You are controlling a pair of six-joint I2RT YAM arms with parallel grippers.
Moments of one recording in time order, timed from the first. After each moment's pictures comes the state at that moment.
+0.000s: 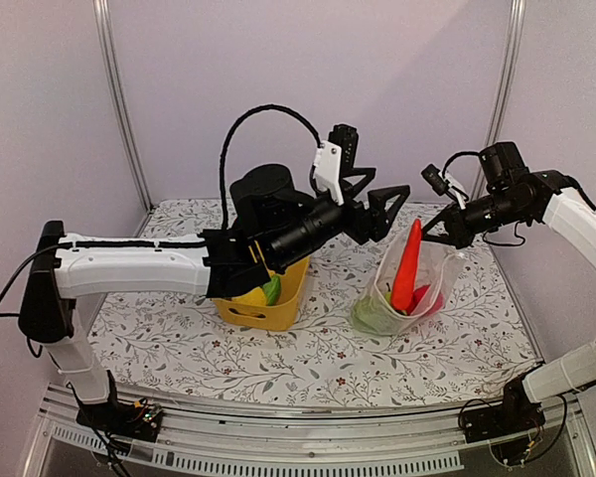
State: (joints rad) left arm -1.18 1.78 1.43 0.57 -0.17 -0.10; right arm 0.30 1.32 1.32 -0.89 -0.65 -0.30
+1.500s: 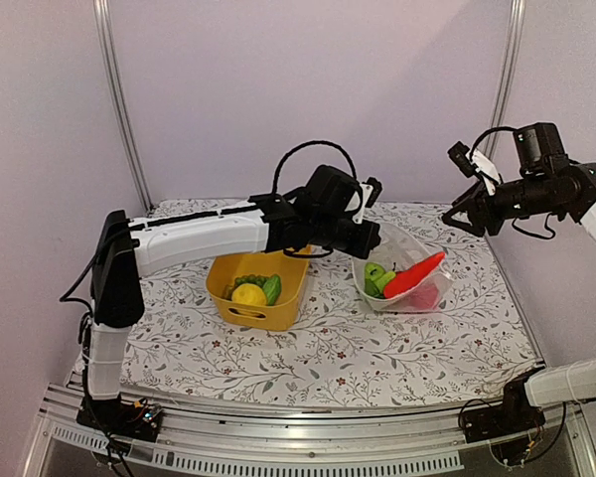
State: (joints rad) left arm -1.02 2.13 1.93 -0.34 0.00 -0.35; right arm 0.30 1.17 1.43 -0.99 -0.40 -0.39
